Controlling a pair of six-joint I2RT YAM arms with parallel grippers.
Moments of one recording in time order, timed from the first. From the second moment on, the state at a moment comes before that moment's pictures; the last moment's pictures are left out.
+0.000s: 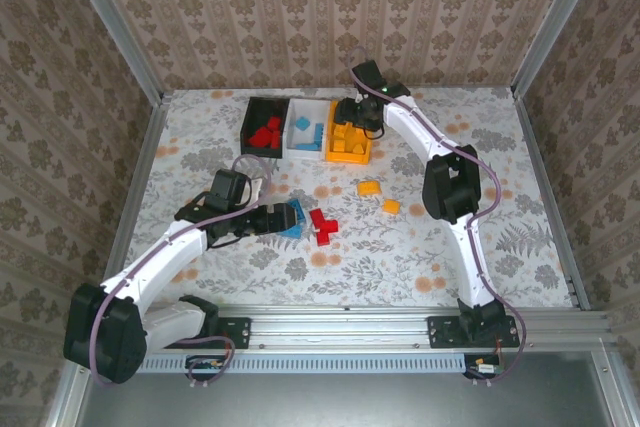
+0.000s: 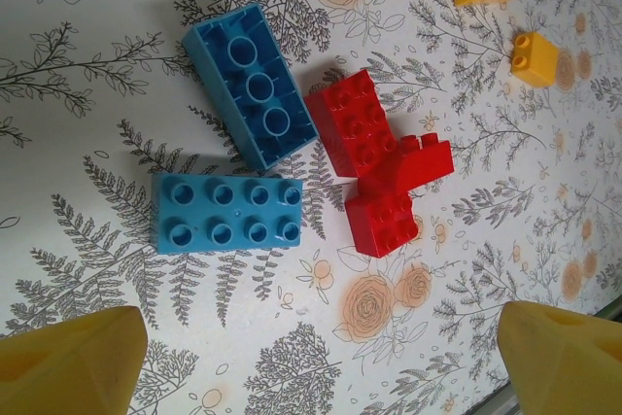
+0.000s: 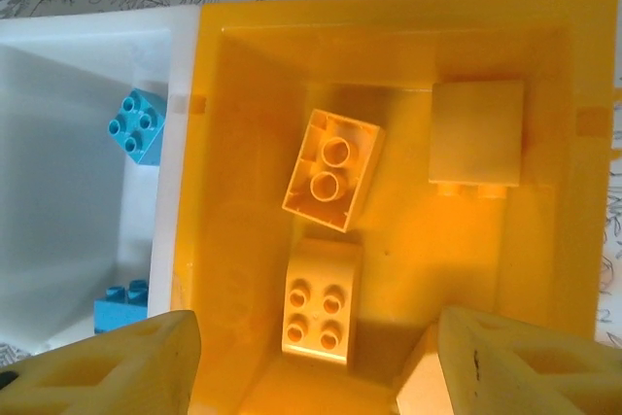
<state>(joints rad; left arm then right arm) -0.44 1.11 0.67 -0.52 0.42 -0.48 0.36 2.36 2.23 -0.84 -0.09 0.50</state>
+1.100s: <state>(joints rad) -0.84 1.65 1.21 -0.75 0.23 -0.16 0.31 1.72 1.12 -0.81 -0.14 0.48</state>
